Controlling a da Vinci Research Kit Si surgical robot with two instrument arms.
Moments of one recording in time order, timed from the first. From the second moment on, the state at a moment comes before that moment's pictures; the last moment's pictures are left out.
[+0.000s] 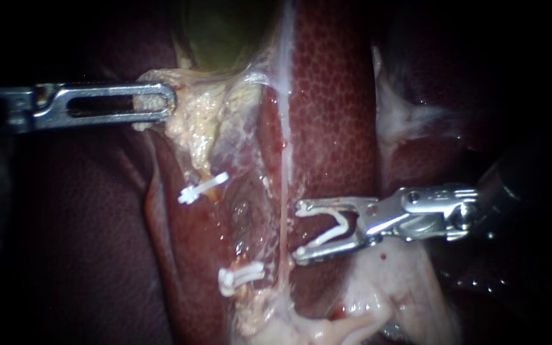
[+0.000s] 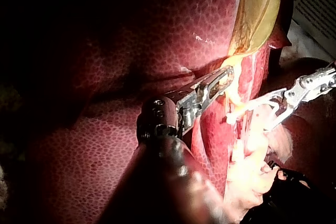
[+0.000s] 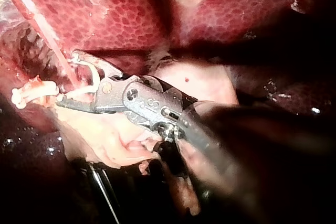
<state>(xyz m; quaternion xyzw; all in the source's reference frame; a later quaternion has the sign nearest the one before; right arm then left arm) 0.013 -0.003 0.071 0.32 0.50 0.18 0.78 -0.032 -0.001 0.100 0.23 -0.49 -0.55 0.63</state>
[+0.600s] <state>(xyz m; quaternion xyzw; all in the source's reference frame) 0.018 -0.006 0.074 0.41 0.52 0.20 0.72 -0.033 -0.002 0.100 0.23 -0.49 -0.55 0.63</state>
